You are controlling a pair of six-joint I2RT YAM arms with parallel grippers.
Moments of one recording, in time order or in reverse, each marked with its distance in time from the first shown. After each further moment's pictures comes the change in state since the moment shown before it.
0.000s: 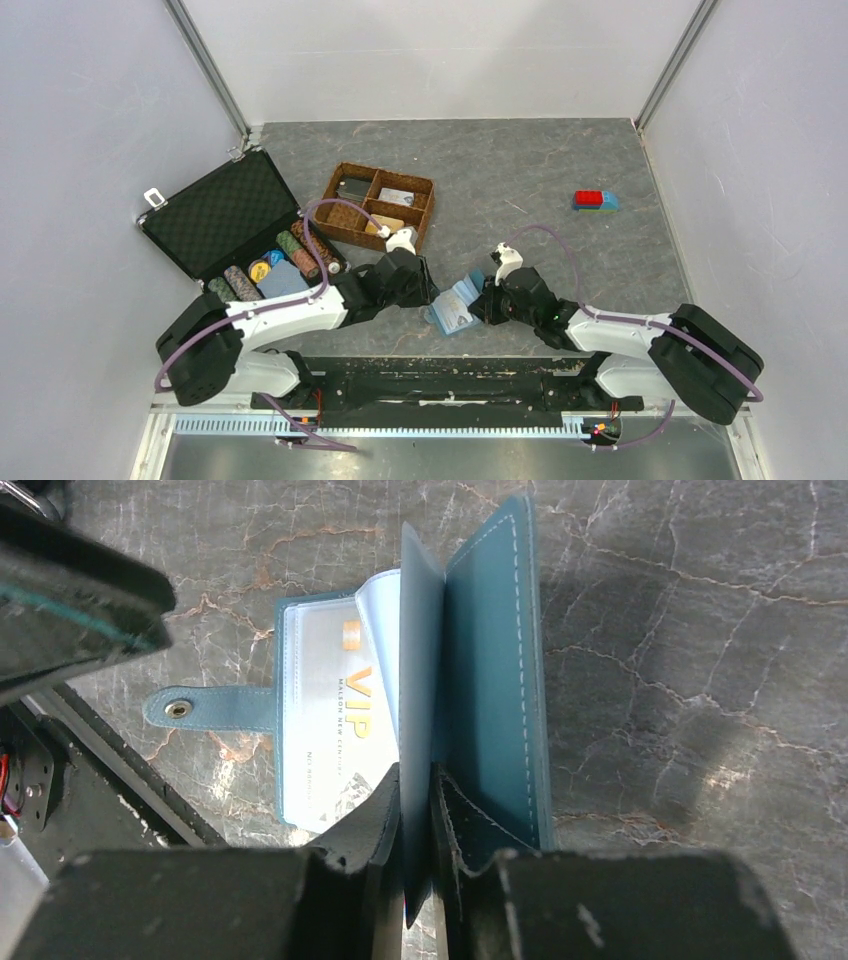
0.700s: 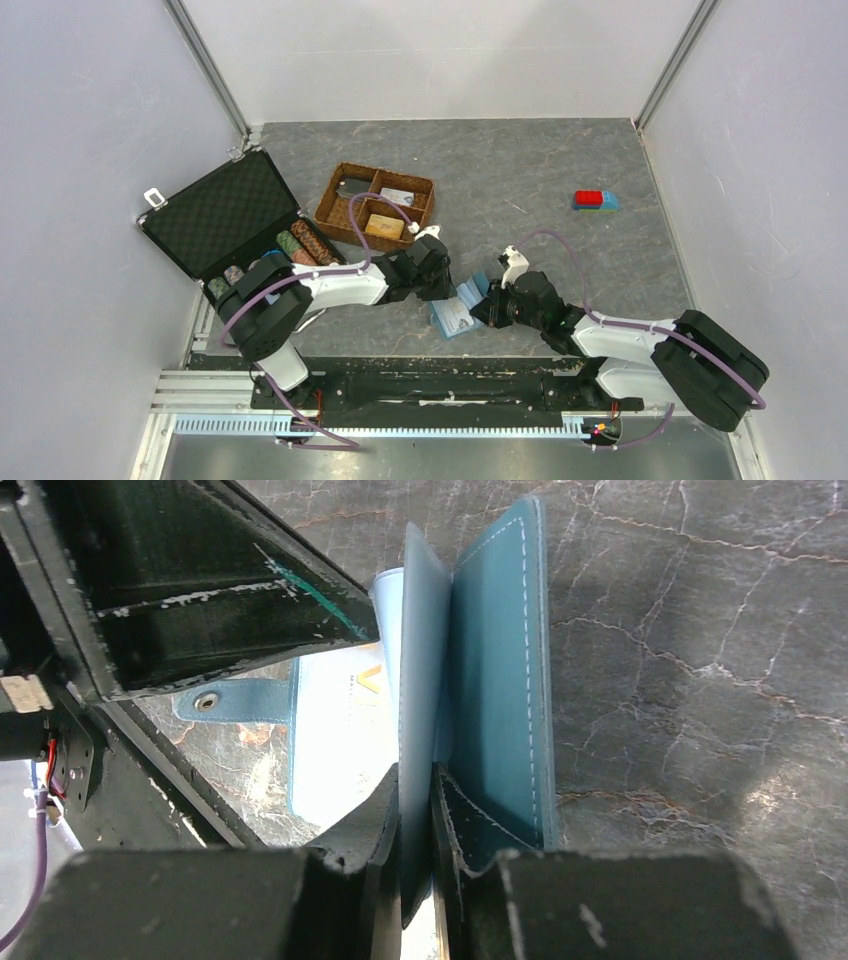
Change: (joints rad) left arm 0.039 0.353 0.178 0.068 0.164 0.005; right arm -0.032 -0.041 -0.072 0.071 -0.074 0.041
